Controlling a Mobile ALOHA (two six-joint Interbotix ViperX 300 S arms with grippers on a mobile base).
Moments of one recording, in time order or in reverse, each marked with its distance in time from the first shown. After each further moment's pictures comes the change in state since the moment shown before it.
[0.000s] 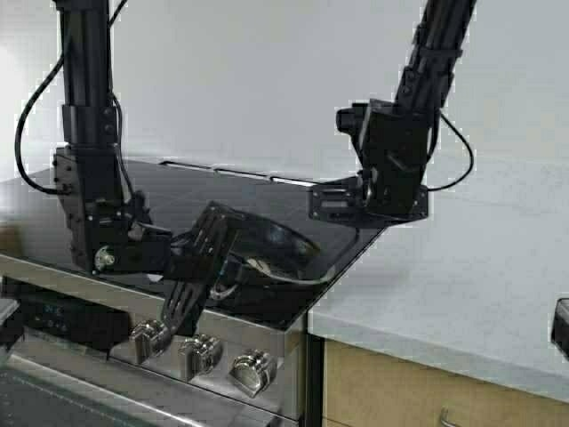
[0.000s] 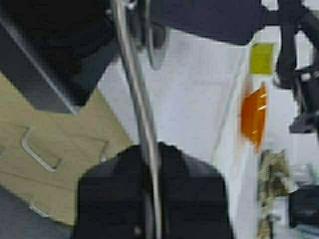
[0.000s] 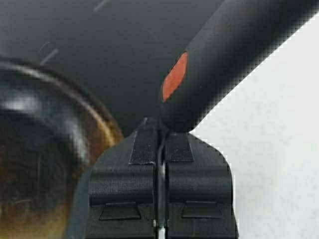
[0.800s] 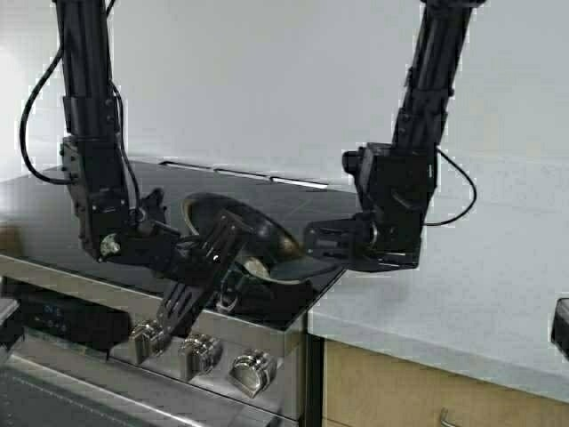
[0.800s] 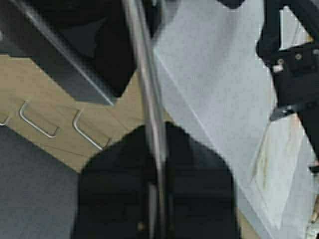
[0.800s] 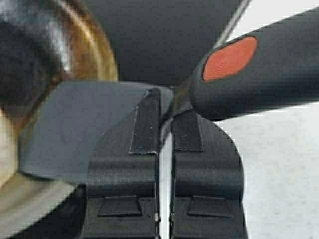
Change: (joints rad) left arm 0.014 -0.031 -0.041 0.112 0.213 0.025; right arm 0.003 0.129 -0.041 -0.184 0.091 0.253
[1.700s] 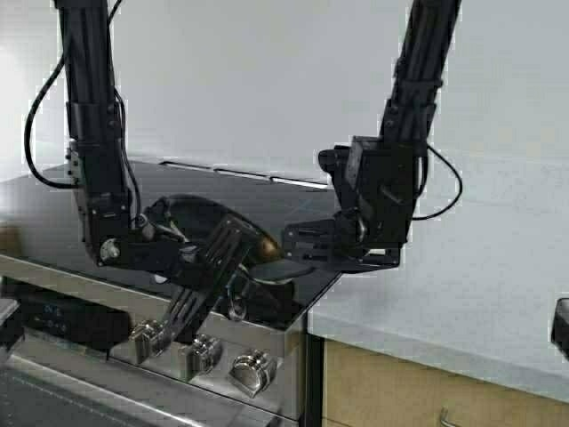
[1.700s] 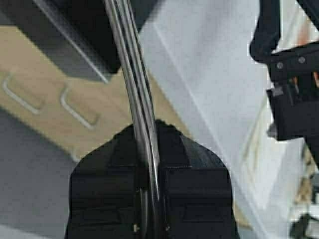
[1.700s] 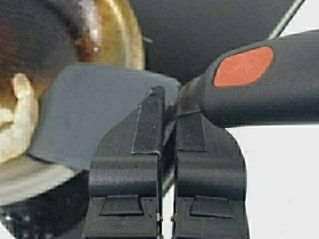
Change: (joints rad) left arm 0.003 0.021 -0.025 0.097 -0.032 -0.089; right arm 0.064 -0.041 0.031 -0.038 0.048 0.008
